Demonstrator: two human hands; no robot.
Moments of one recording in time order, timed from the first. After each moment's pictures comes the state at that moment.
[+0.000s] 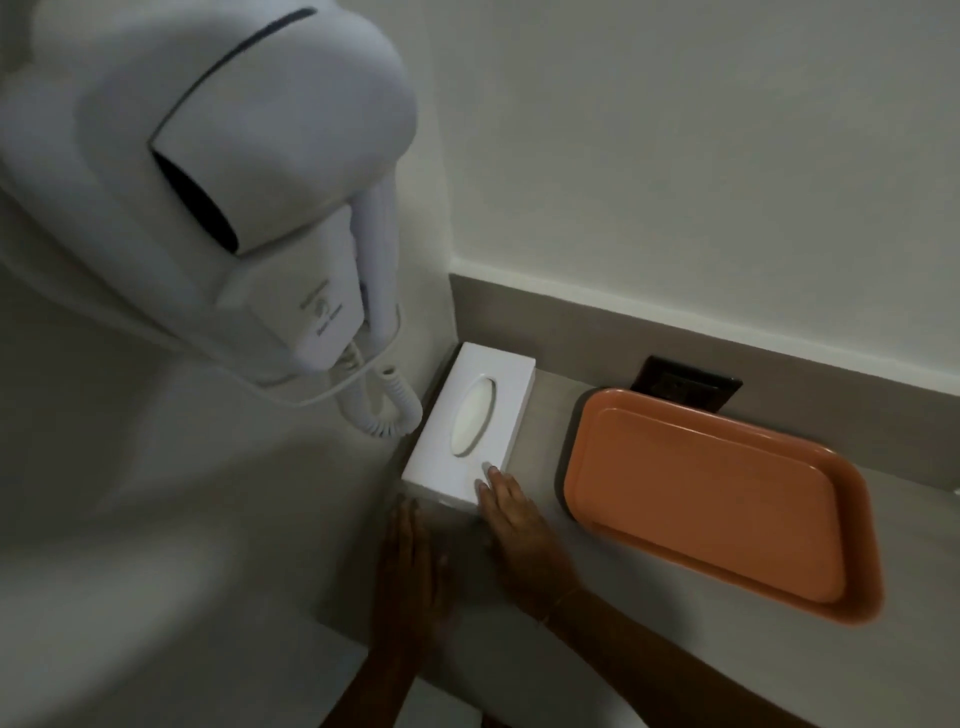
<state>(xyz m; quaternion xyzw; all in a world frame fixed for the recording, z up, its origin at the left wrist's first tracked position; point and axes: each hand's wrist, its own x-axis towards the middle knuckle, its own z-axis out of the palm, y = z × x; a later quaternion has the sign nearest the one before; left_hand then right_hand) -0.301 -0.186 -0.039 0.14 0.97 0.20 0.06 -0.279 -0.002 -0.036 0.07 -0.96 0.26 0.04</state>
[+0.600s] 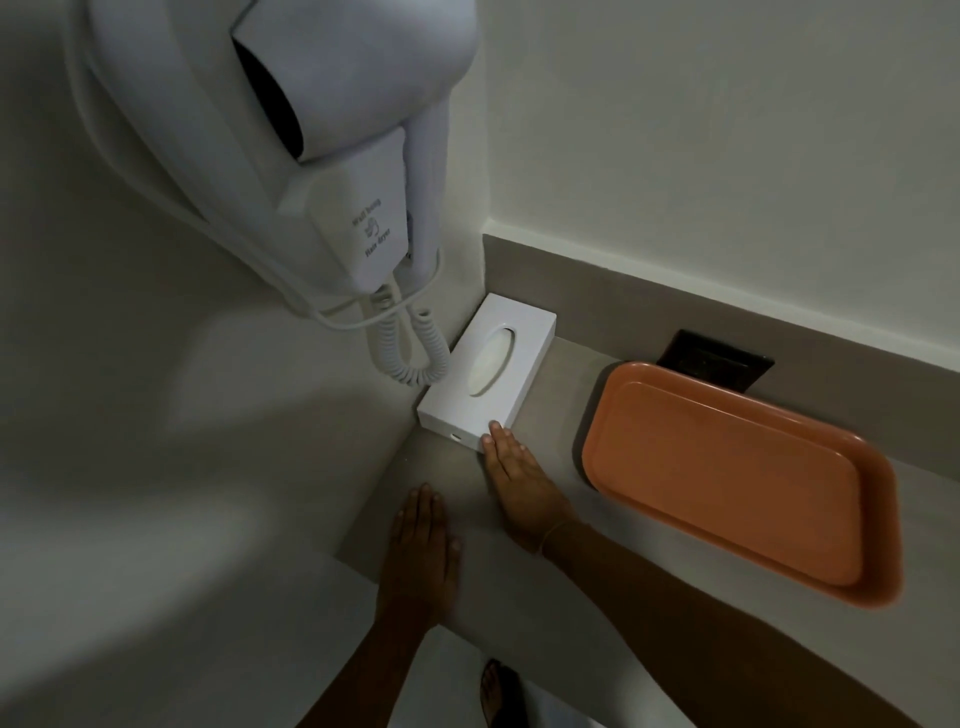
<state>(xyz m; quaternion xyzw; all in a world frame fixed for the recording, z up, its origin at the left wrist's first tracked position) -0.270 -0.203 -0.054 0.18 0.98 0.10 0.08 -0.301 -0.009 -0.048 0.13 -0.97 0.20 -0.01</state>
